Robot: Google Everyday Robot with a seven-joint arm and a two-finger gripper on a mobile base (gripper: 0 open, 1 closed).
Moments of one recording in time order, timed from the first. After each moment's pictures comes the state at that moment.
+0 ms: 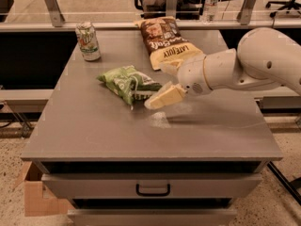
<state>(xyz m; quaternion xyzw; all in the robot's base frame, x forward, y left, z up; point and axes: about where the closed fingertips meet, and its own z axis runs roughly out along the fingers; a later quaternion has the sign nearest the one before) 0.569 -0.025 0.870 -0.55 0.67 0.23 0.45</state>
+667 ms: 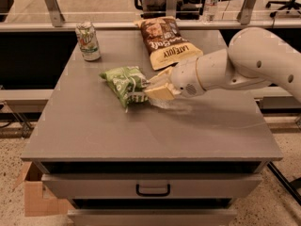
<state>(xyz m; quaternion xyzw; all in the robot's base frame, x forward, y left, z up) 0.565 -0.009 0.862 -0.56 0.67 0.24 0.43</state>
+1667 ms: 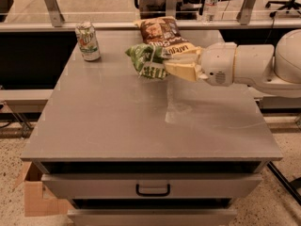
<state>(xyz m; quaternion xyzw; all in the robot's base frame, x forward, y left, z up) 0.567 -0.060 0.937 -0.48 0.62 0.28 0.55</state>
